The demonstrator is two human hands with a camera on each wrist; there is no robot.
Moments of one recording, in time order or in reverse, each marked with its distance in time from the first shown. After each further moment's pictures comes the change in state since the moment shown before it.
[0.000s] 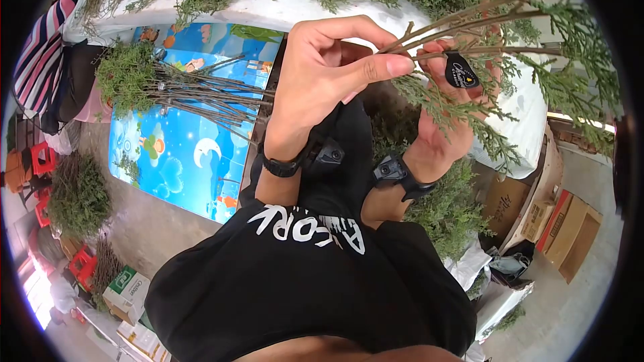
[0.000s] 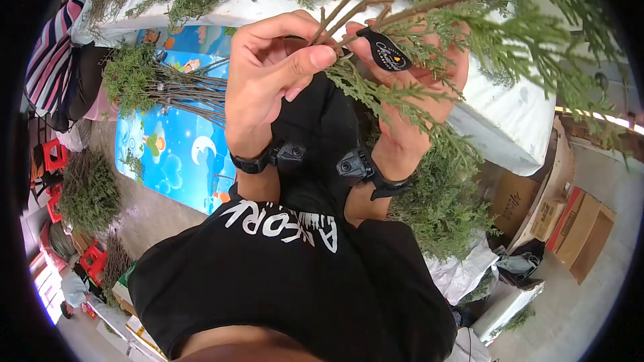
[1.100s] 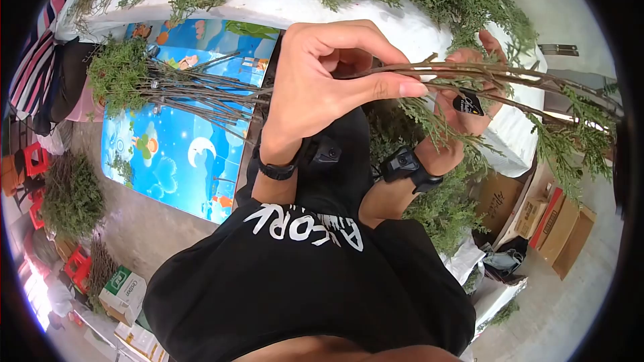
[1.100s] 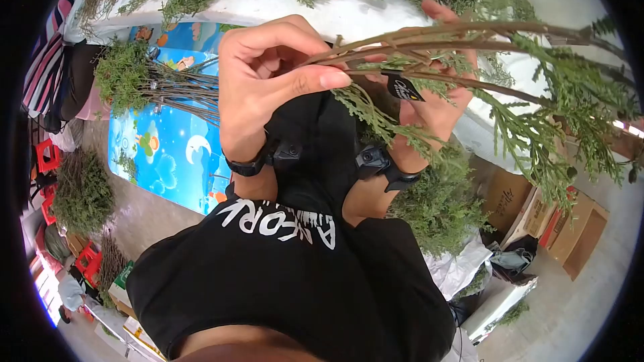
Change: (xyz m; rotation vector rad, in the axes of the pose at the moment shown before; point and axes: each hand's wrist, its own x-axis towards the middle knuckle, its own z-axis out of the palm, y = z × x) left_hand -0.004 0.008 -0.005 0.253 -0.051 0.096; right_hand 0.028 -0.014 -0.016 -0.131 -0.244 0.129
